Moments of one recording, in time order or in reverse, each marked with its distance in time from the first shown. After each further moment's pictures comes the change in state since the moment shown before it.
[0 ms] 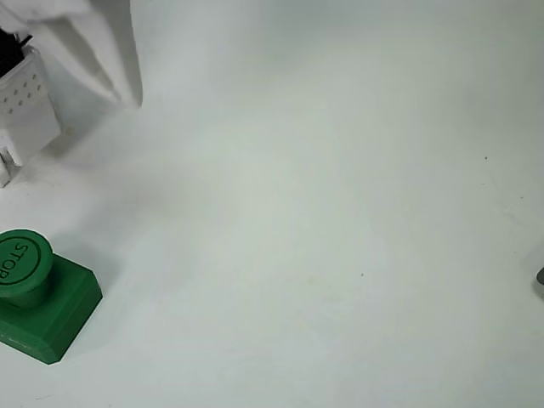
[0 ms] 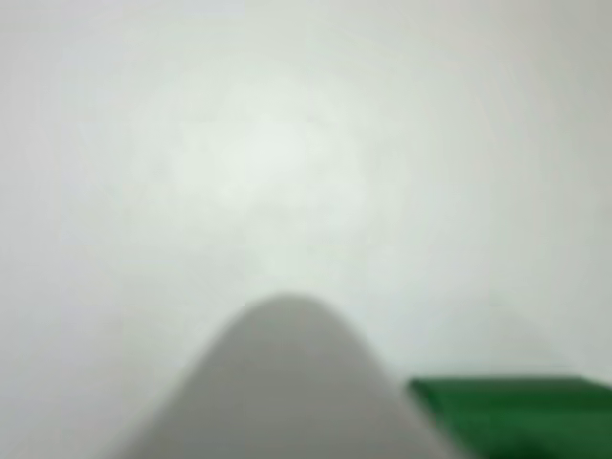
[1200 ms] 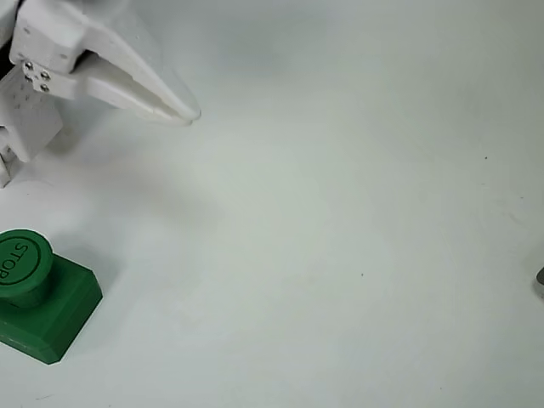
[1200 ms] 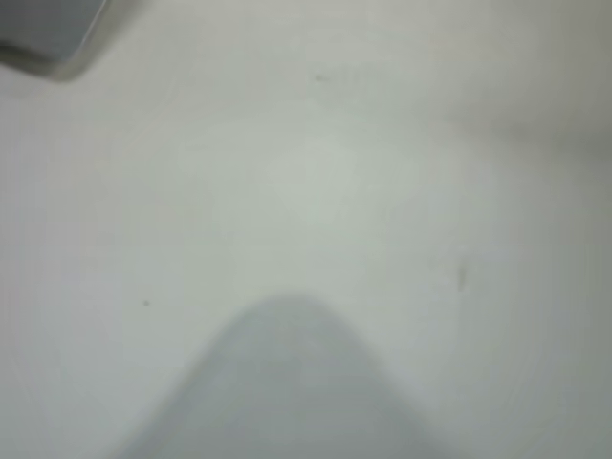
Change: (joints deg) arm -3.4 43.9 58.8 -43.9 2.8
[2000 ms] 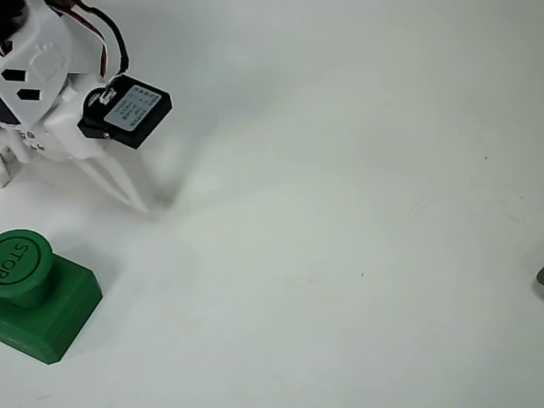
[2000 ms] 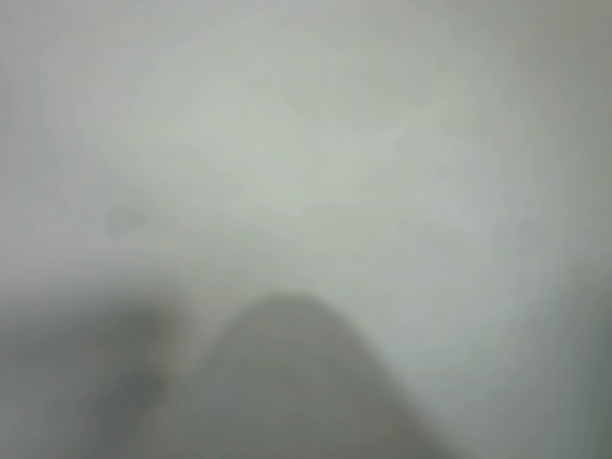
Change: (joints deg) arm 0.5 0.2 13.6 20.3 4.7
